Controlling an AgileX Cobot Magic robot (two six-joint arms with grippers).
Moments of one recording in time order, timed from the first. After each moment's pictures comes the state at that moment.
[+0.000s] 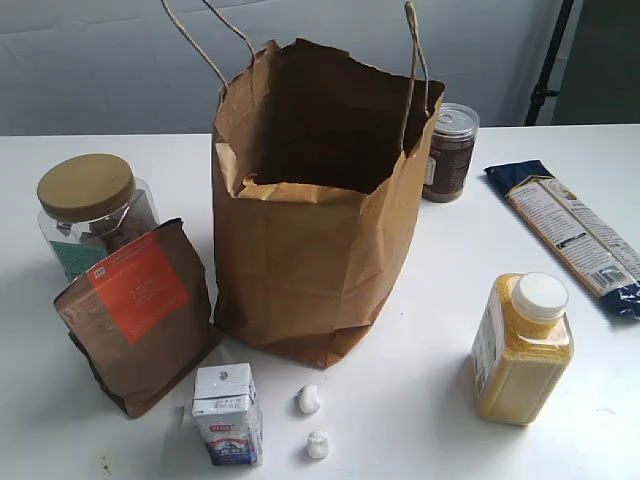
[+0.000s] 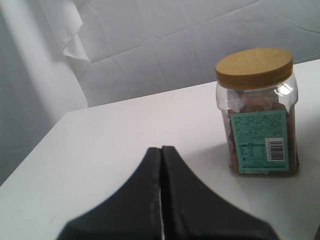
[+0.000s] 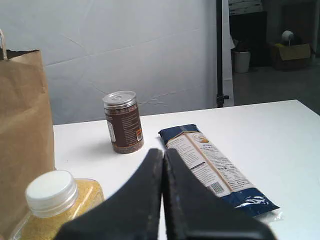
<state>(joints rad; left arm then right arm) 0.12 0.00 0.00 -0.01 0.24 0.27 0.28 0.01 0.00 0.08 0.16 0.03</state>
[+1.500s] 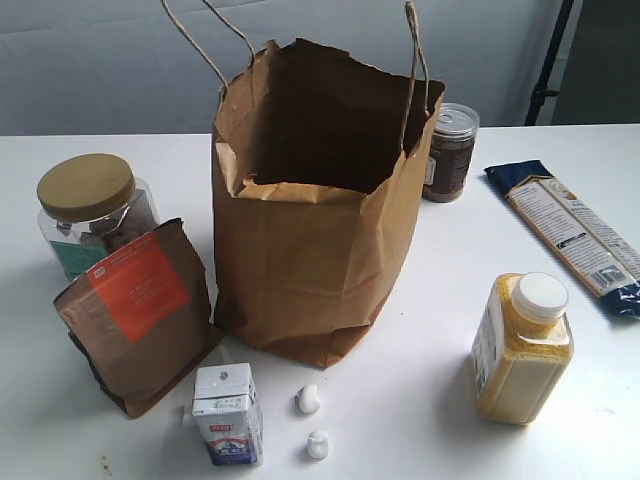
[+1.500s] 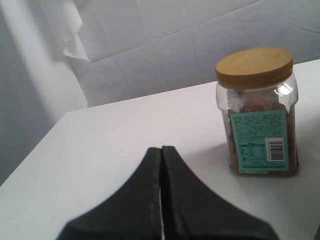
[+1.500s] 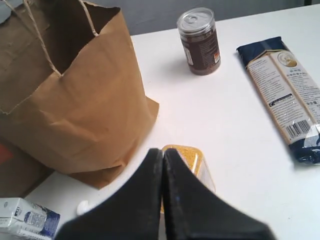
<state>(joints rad) 0.12 0.00 0.00 -0.01 0.24 0.27 0.28 0.59 -0.70 0.40 0.82 -0.11</state>
